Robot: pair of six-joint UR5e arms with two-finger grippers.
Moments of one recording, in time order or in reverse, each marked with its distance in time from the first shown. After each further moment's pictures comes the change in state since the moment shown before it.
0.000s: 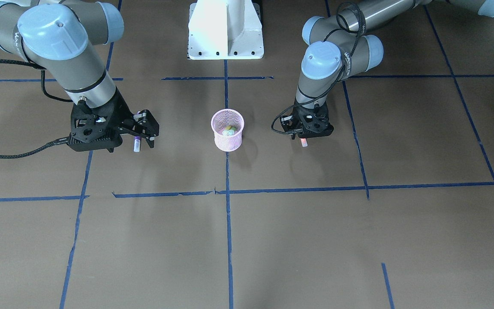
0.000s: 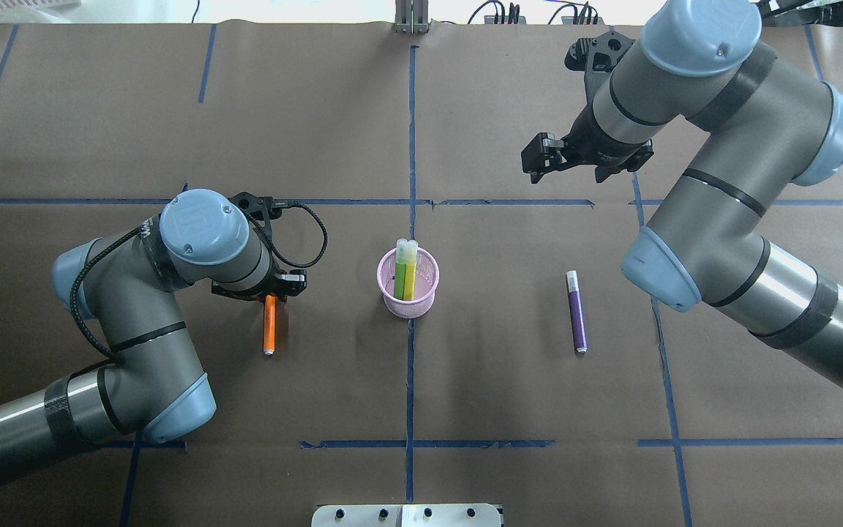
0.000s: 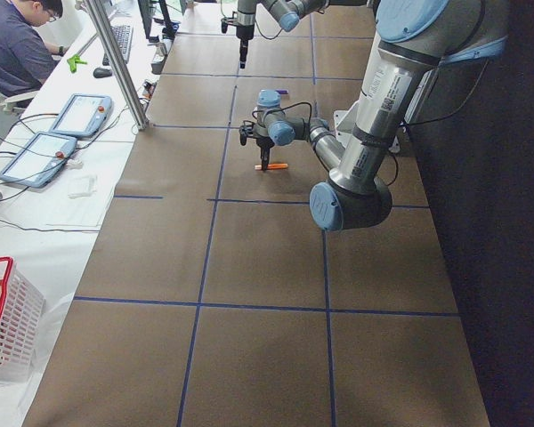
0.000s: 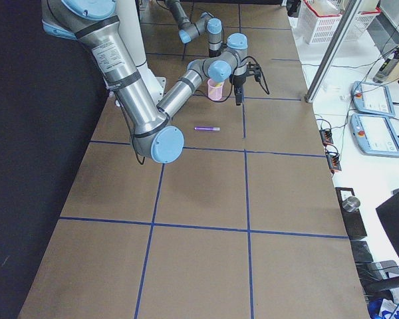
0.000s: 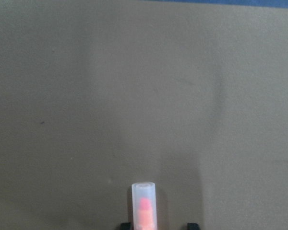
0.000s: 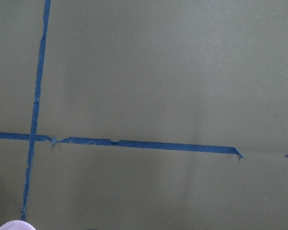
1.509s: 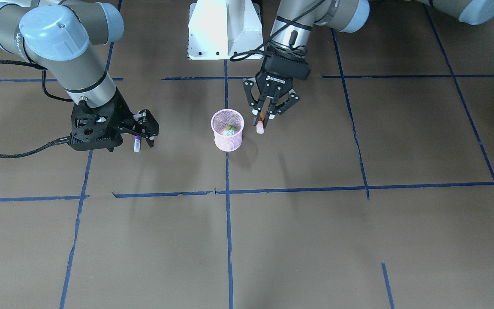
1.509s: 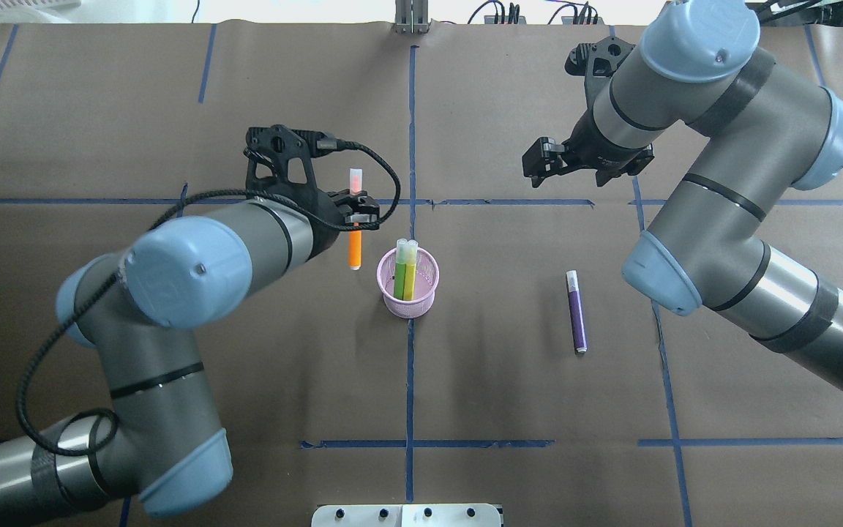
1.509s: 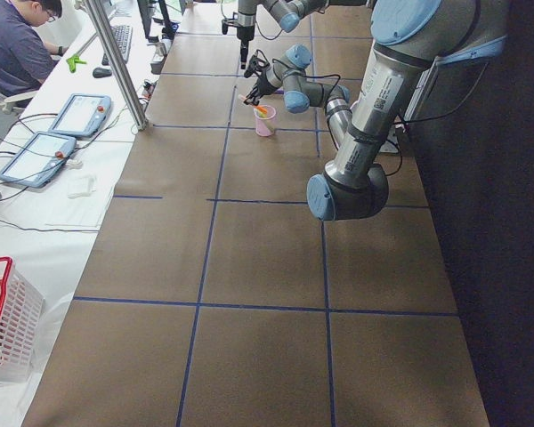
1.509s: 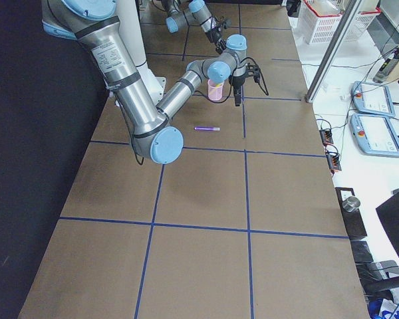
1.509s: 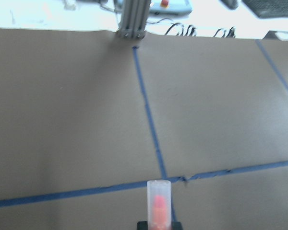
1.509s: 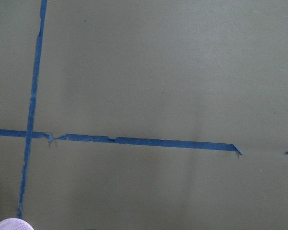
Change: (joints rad) left arm 0.103 -0.081 -0.223 -0.258 0.568 0.125; right arm -0.006 -0.008 0.003 0.001 -0.004 0.001
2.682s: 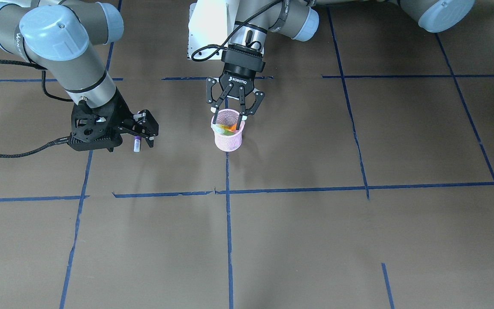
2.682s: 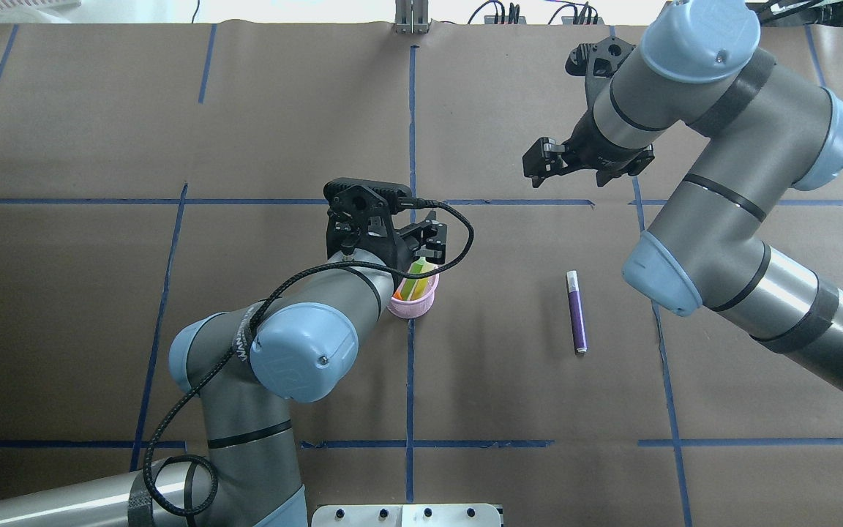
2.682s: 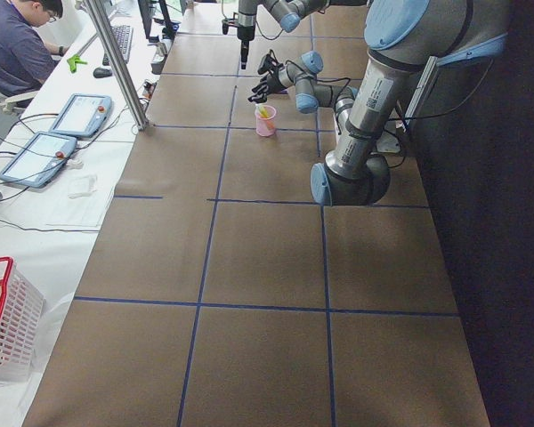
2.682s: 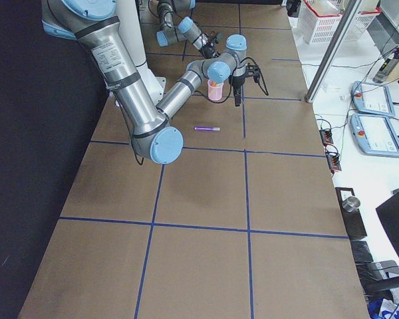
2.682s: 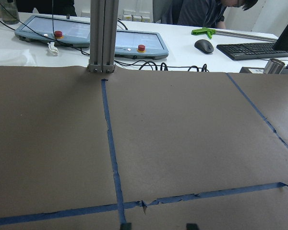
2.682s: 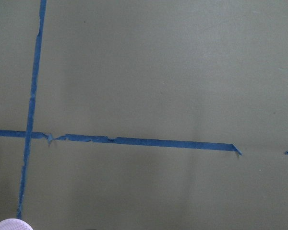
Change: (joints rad) left arm 0.117 -0.112 0.154 -0.058 0.221 0.002; right arm 0.000 0.000 0.000 0.000 -0.001 0.001
